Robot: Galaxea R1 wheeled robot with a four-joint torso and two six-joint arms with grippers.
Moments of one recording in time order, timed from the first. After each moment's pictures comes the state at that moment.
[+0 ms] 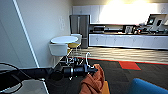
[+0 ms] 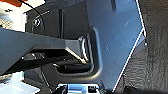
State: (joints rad) left arm 0.22 2.38 -0.97 0.17 0.03 -1.00; right arm -1.65 2.90 -2.51 -0.22 0.16 0.22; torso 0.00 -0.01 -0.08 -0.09
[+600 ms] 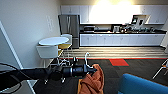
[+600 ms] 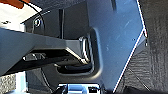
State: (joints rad) left arm 0.22 2.37 -0.97 0.17 0.03 -1.00; right arm -1.65 2.90 -2.51 -0.23 0.16 0.22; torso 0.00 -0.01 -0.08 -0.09
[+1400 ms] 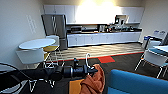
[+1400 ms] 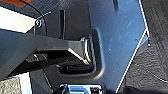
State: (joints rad) left arm 0.22 2.37 -0.95 0.20 0.03 -1.00; right arm -1.65 2.91 -2.51 -0.22 0.16 0.22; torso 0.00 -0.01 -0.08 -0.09
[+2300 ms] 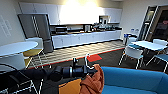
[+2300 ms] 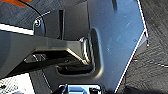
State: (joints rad) left arm 0.22 2.36 -0.94 0.21 0.03 -1.00; right arm -1.65 2.91 -2.52 -0.22 0.16 0.22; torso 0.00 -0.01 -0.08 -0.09
